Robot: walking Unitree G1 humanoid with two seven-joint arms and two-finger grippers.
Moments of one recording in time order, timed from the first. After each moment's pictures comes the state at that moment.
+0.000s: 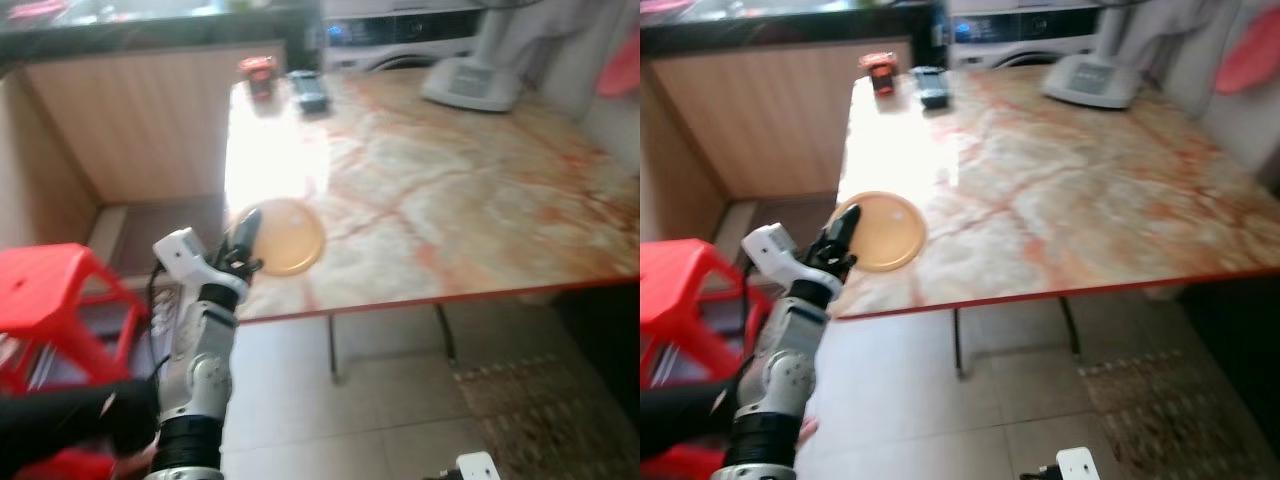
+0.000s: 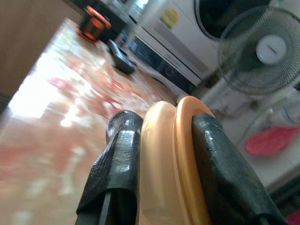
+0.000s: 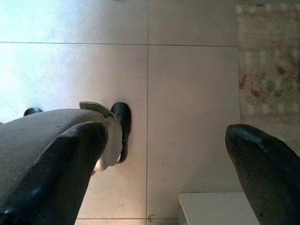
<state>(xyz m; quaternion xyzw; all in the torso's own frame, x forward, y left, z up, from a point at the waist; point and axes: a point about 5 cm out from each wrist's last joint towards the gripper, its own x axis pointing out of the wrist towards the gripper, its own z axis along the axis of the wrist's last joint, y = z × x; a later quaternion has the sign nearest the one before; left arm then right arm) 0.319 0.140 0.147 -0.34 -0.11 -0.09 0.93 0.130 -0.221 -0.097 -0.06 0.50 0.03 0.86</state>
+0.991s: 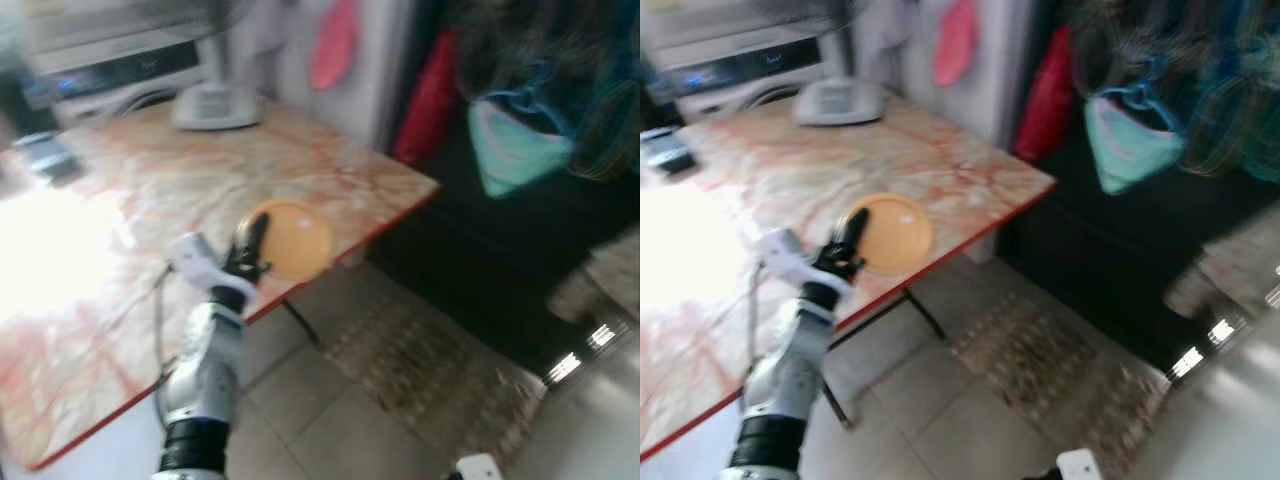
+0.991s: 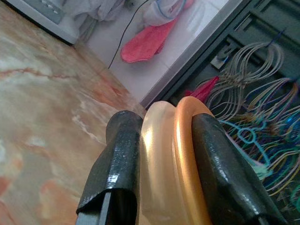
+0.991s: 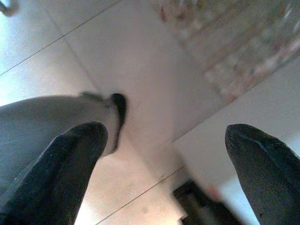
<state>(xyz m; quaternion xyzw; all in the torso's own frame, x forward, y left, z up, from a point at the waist) 0.319 0.140 0.146 -0.34 -0.11 -0.09 0.93 0.126 -0.221 -0.099 -0.06 0.51 0.05 0.86</state>
